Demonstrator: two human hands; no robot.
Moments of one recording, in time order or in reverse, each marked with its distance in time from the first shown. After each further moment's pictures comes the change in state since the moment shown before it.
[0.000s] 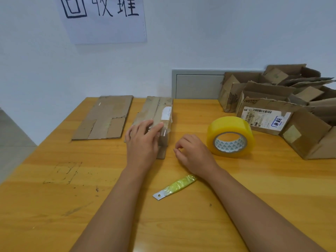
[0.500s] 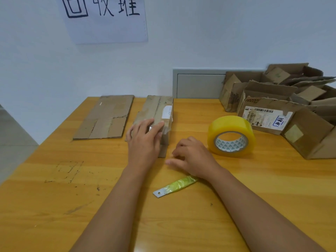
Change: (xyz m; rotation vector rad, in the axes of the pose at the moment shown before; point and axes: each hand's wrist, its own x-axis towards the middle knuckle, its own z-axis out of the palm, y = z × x) left_hand 0.000 0.000 -0.001 -0.012 -0.016 0.004; right_hand 0.003 -0.008 -0.008 -0.025 -0.281 0.057
